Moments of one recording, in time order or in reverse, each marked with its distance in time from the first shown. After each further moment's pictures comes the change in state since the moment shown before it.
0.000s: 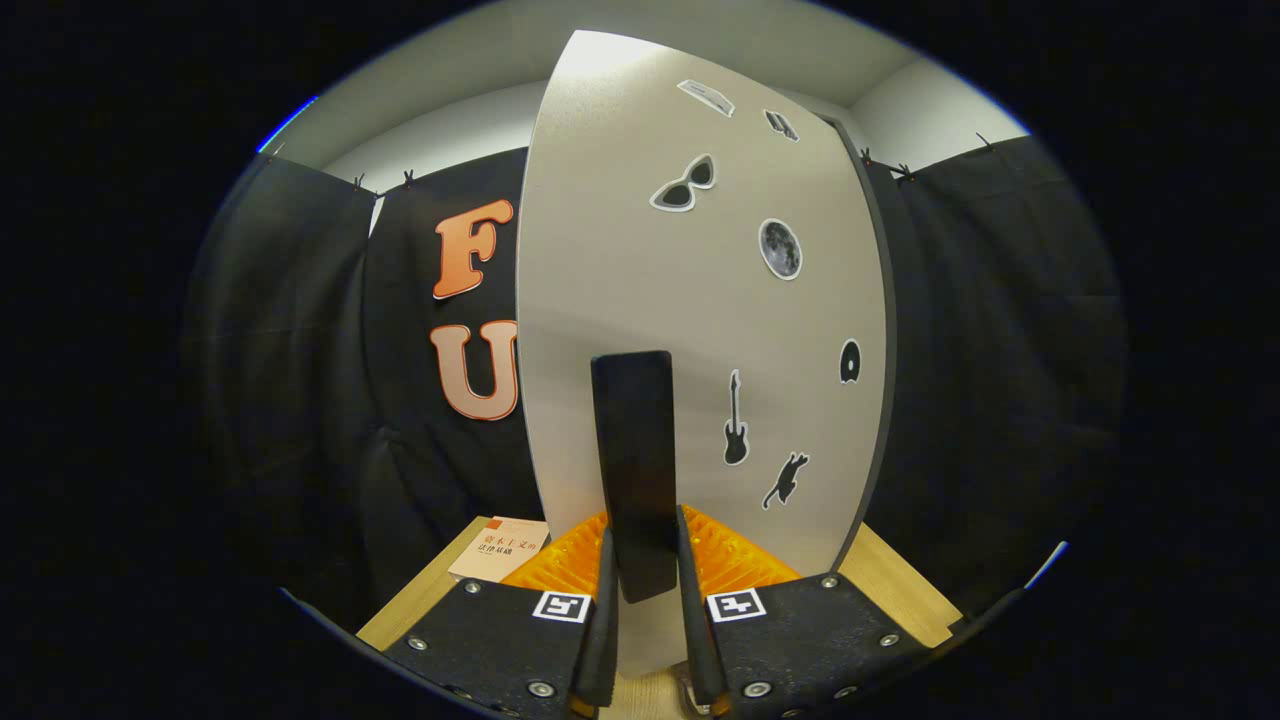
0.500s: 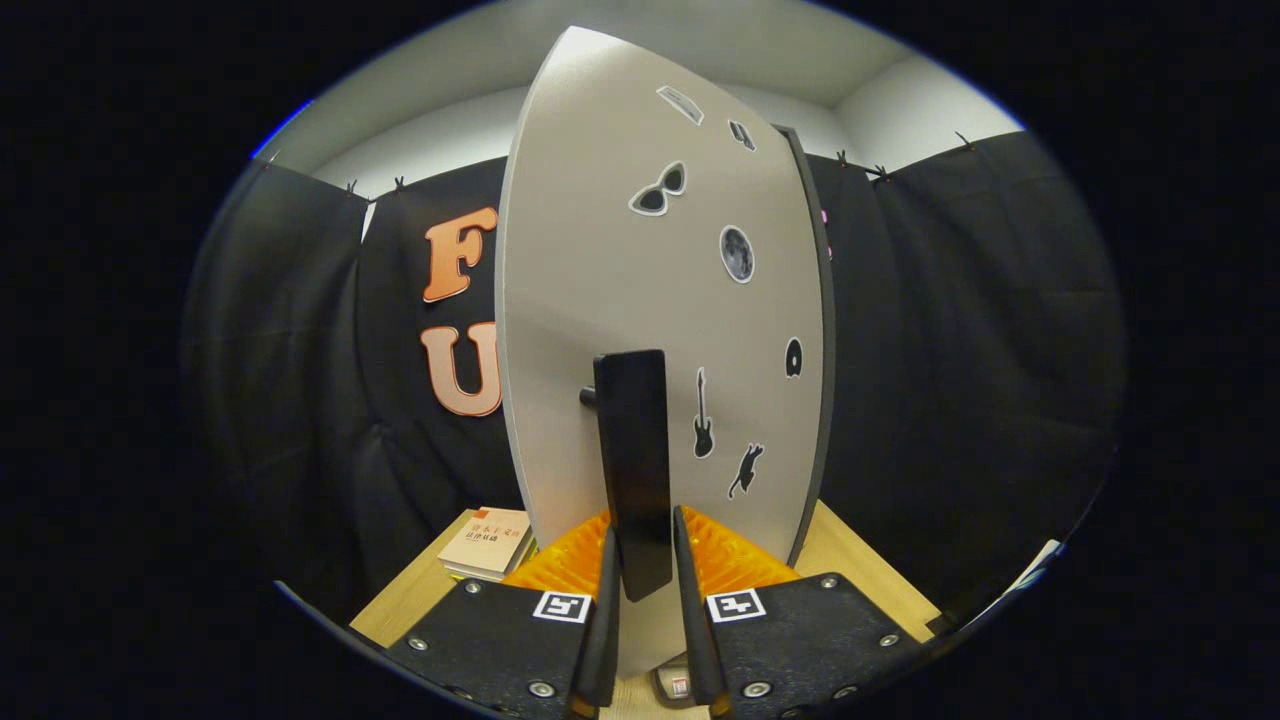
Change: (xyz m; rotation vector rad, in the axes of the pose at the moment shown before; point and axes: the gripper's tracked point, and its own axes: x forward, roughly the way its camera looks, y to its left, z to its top) arm -0.010 -0.013 -0.002 0.009 0.002 -0.033
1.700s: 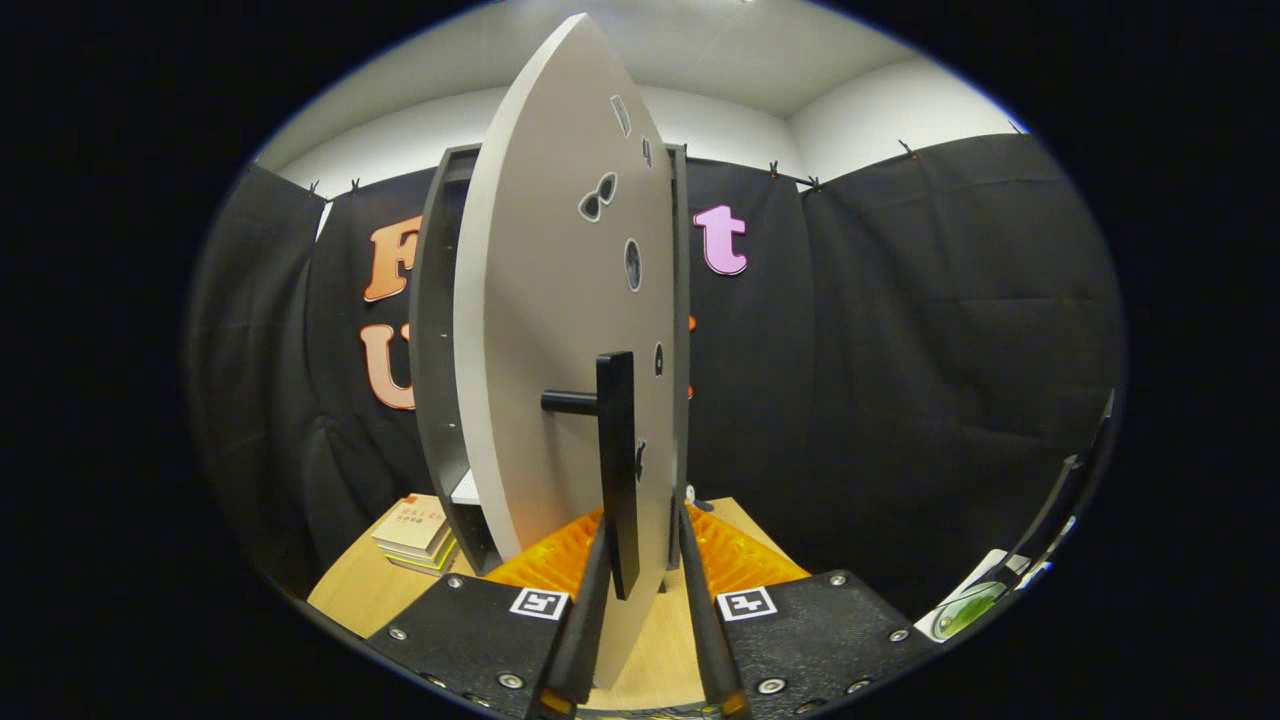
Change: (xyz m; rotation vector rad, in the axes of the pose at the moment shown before) arm -0.012 -0.050 0.003 -0.021 -0.014 -0.169
